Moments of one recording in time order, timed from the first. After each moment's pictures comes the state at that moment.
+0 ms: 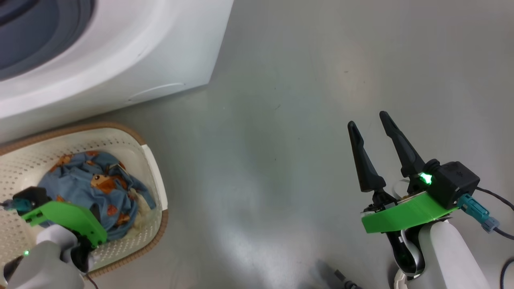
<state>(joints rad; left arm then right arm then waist) -0.72 0.19 -0.09 1.25 -0.57 -0.03 0.11 -0.29 -0.05 0.11 0.07 0.23 0.13 -0.26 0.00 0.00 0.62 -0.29</state>
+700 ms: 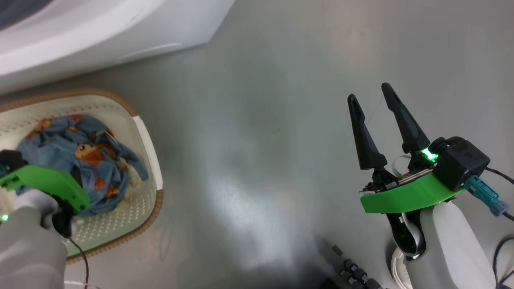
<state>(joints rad) -0.87 0.22 -0.10 1.28 -0.57 -0.03 0.10 -0.37 -0.05 0.12 0.04 0.24 0.13 -0.26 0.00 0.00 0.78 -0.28</state>
